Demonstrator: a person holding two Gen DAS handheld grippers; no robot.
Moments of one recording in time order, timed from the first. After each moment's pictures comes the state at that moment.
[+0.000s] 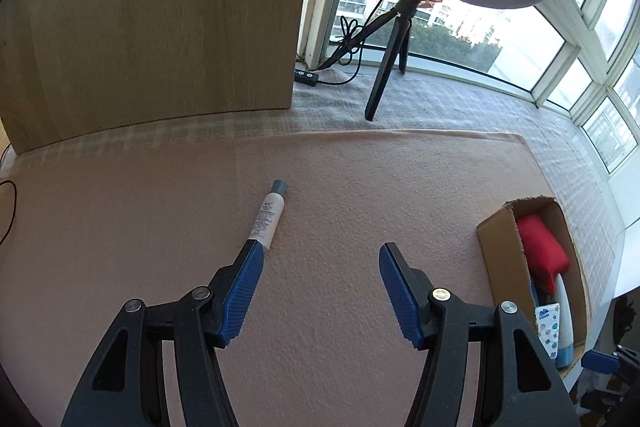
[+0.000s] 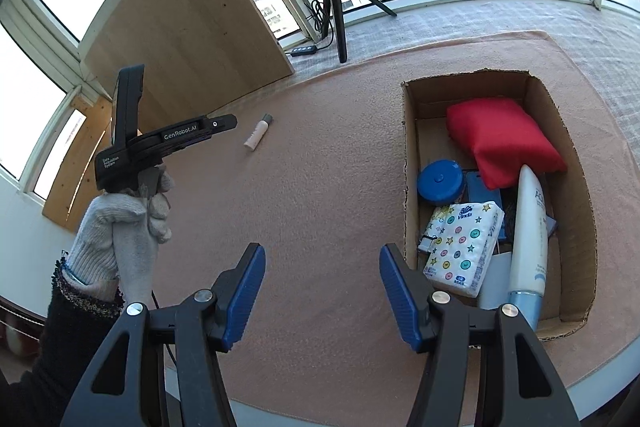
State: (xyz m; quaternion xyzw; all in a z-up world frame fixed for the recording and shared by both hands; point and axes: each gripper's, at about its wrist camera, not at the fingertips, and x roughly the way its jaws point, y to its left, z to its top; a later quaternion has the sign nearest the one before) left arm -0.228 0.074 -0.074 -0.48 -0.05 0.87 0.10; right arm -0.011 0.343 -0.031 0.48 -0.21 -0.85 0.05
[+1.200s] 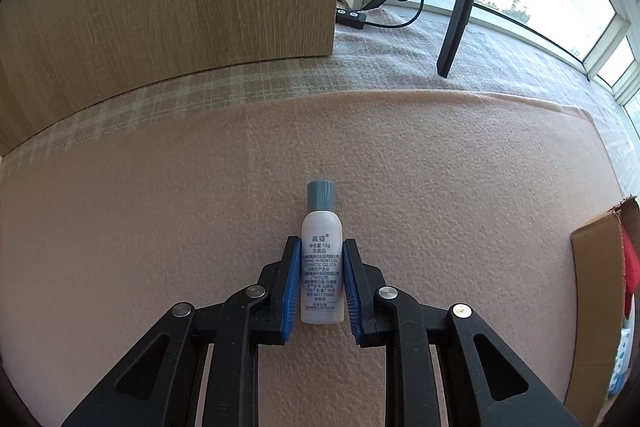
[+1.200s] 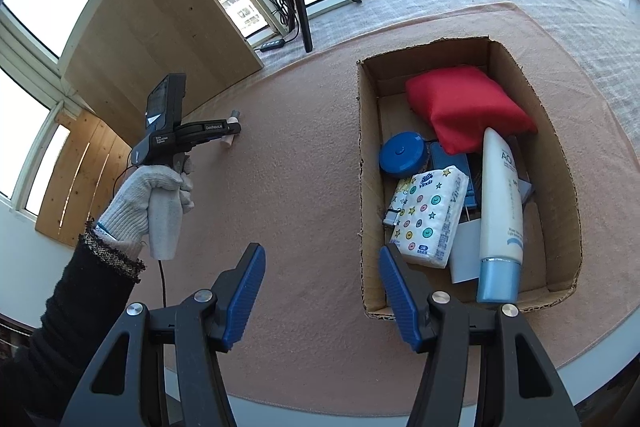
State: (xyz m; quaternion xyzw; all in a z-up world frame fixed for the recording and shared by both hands) left arm -0.291 0.086 -0.165 -0.54 -0.01 0.84 0.06; right arm 0.007 0.369 -0.040 0.49 -0.24 -0.84 0.02
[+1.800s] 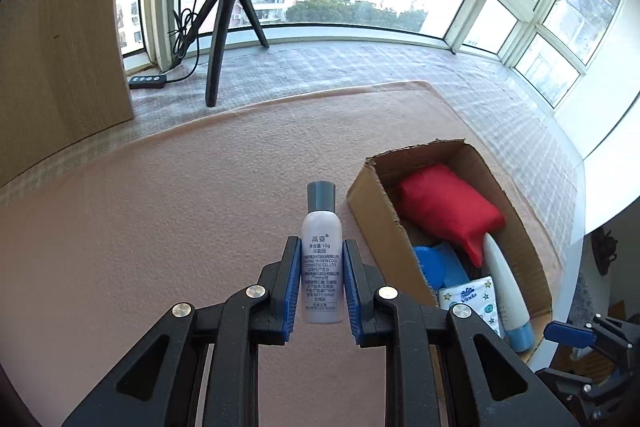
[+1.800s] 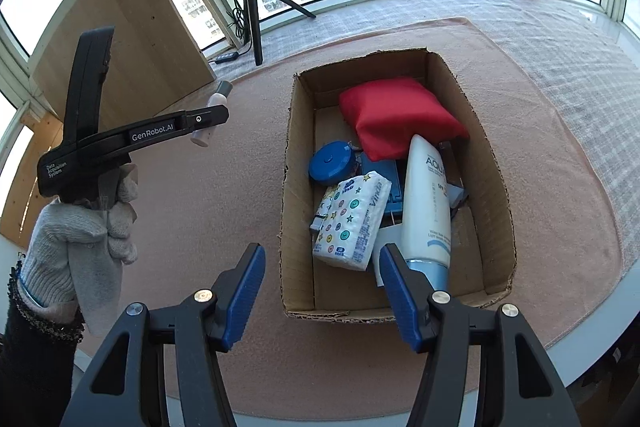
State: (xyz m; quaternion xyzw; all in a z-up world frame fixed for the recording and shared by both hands) left arm -0.183 0.232 -0.084 -0.47 0.00 0.84 0.25; right arm 0.021 0.395 -0.047 0.49 -0.19 -0.85 -0.06
